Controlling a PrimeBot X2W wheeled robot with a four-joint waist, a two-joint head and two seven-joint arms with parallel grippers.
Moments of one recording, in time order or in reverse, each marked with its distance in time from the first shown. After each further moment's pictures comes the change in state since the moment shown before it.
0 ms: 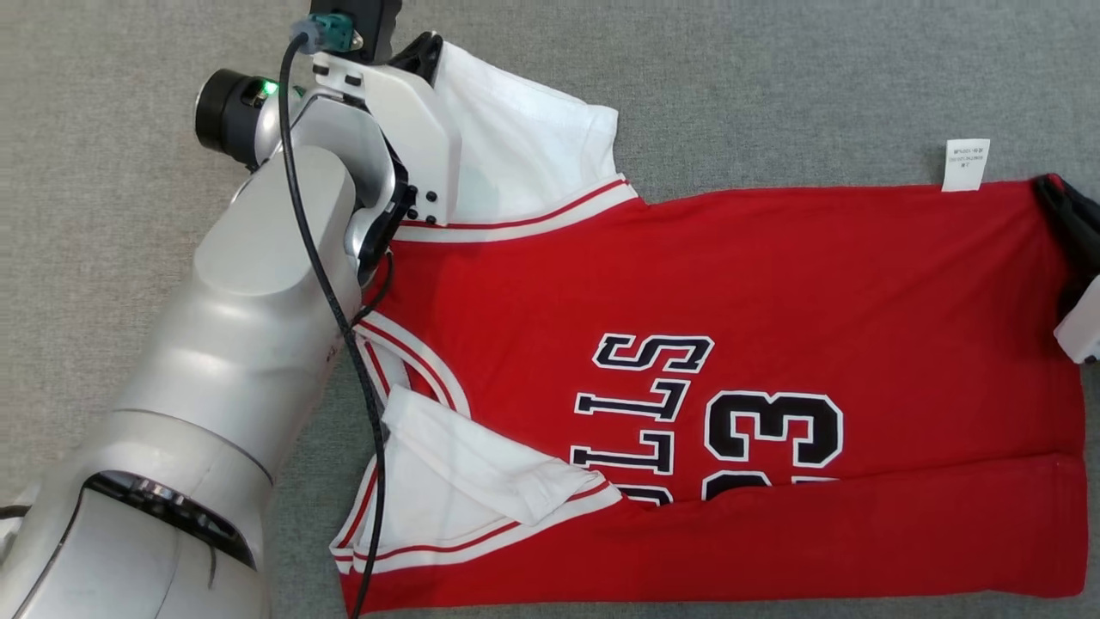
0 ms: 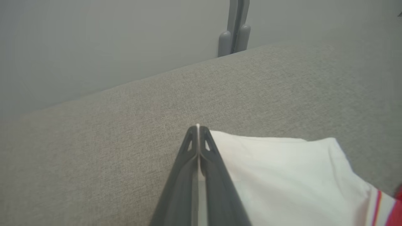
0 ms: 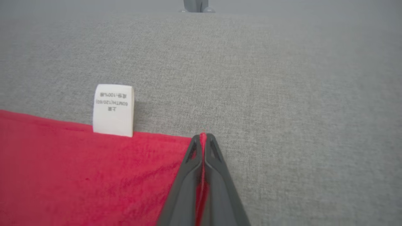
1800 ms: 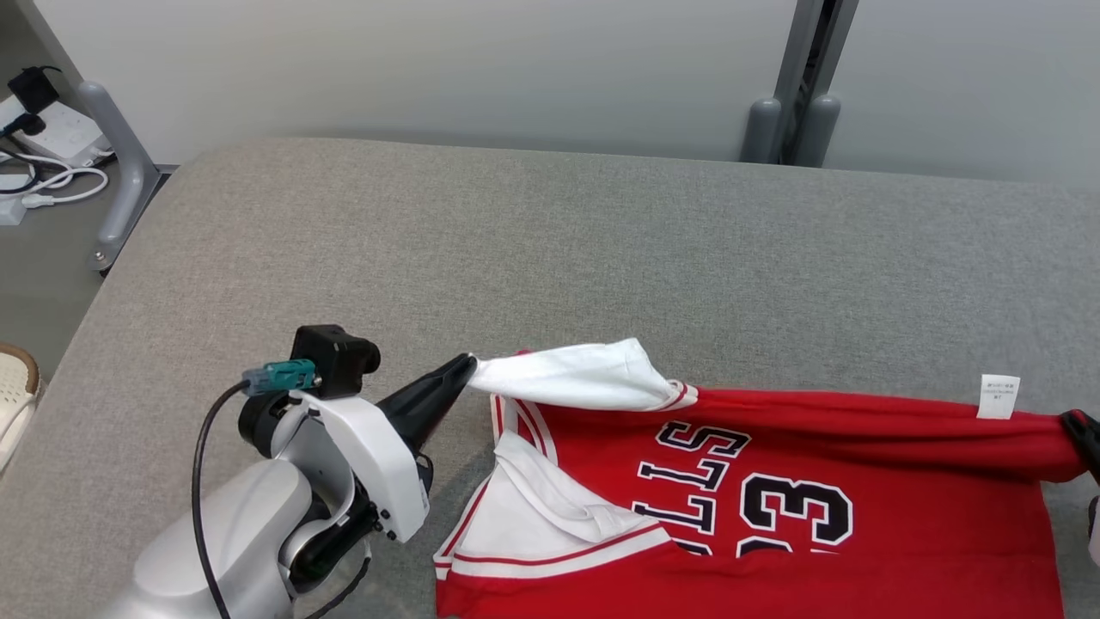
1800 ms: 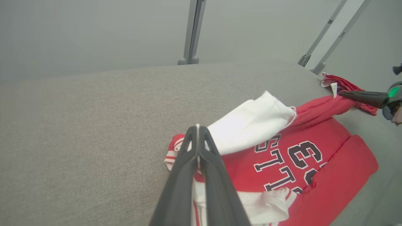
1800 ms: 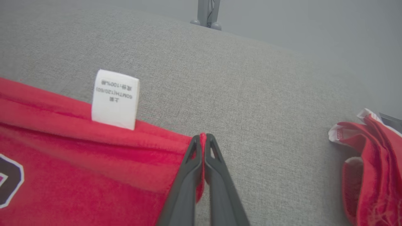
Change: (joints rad) left arm 0.585 0.362 -0.197 -0.678 -0.354 -0.097 -0.056; right arm 0.372 -0.020 -0.079 0.083 -0.132 -0.001 0.001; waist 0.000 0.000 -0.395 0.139
